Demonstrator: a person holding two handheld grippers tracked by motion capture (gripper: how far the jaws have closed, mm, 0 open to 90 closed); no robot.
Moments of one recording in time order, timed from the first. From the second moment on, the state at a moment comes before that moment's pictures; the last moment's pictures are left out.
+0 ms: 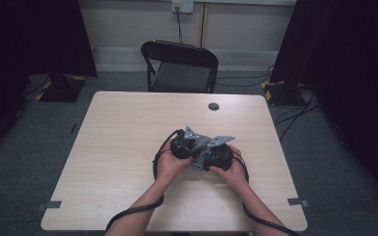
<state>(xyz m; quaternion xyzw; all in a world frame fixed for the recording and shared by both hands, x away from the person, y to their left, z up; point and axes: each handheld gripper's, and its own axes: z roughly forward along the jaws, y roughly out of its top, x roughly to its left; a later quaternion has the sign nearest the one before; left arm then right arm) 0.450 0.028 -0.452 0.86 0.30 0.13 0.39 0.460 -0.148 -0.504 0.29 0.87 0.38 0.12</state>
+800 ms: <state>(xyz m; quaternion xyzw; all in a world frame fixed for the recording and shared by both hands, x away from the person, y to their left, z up) 0.449 0.016 -0.465 0.87 0.28 0.15 0.37 0.460 -0.148 -0.504 0.29 0.87 0.39 0.12</state>
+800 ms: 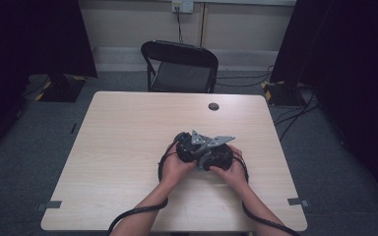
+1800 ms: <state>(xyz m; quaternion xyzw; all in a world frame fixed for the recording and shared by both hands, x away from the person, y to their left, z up) 0.467 0.039 -0.457 0.86 0.32 0.18 0.36 0.460 -0.148 -0.504 0.29 0.87 0.39 0.13</state>
